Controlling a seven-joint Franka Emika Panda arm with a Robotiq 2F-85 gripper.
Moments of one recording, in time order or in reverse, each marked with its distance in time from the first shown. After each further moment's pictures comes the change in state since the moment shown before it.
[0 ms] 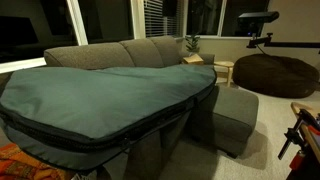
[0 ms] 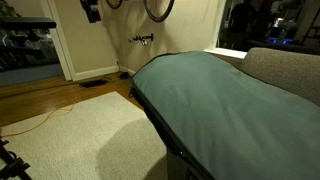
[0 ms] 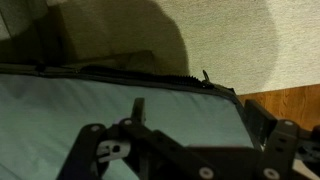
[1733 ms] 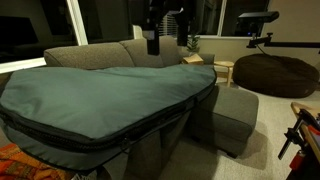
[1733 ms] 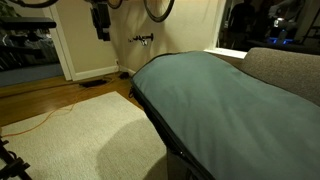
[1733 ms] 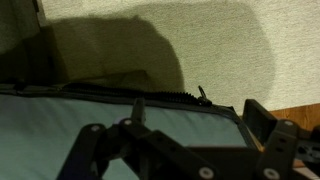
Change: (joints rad) arm 0.066 0.214 -0.076 0.099 0.002 0.000 0.000
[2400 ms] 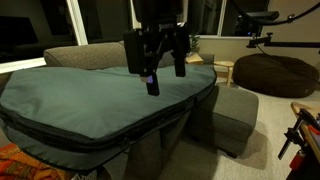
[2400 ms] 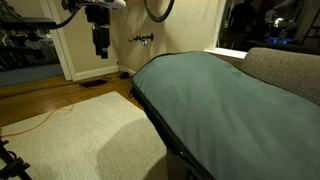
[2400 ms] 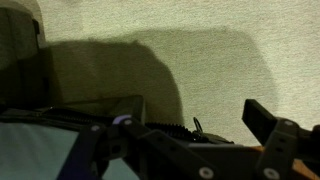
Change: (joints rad) arm 0.072 0.162 -0.038 0.055 0.012 -0.026 0.000
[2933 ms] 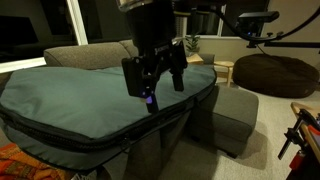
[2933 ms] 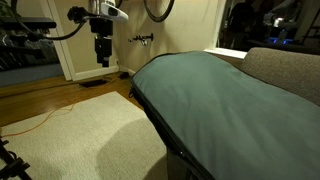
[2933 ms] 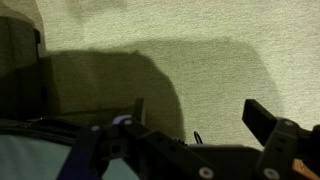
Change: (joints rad) arm 0.033 0.095 -0.029 0.041 0.001 -0.006 -0.003
